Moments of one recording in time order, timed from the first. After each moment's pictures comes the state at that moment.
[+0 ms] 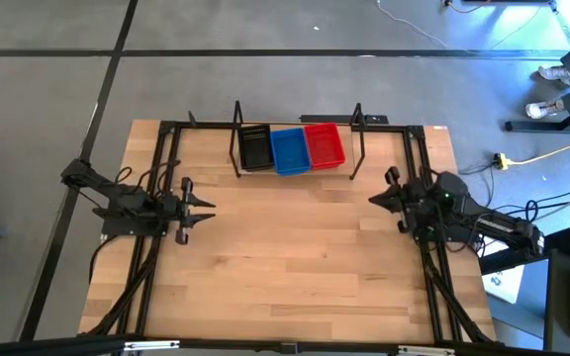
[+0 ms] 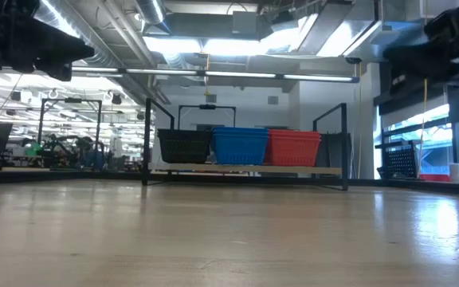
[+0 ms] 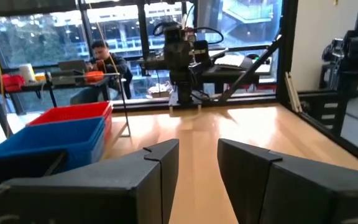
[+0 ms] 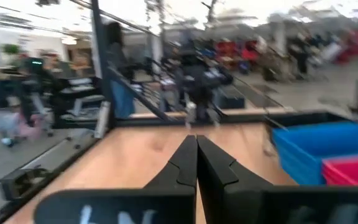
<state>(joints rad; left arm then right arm) -0.45 0.00 0.01 0.14 -0.52 0.12 -0.36 0.01 0.01 0.15 -0.52 0.12</state>
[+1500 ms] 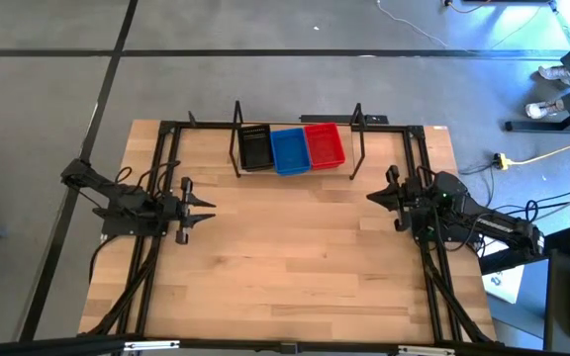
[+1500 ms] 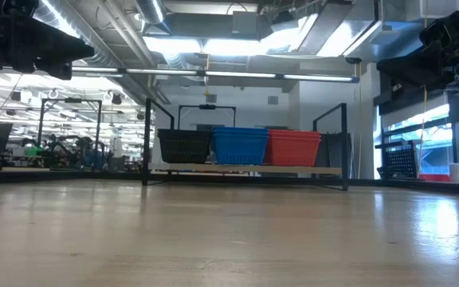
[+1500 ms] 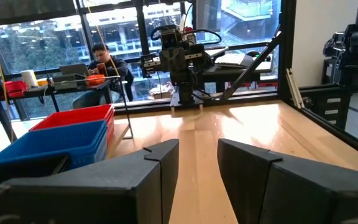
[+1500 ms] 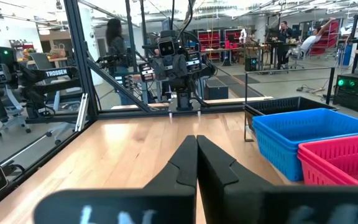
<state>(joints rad) -0.45 0.00 0.01 0.14 -0.52 0.17 -0.36 0.01 0.01 0.08 -0.41 0.10</state>
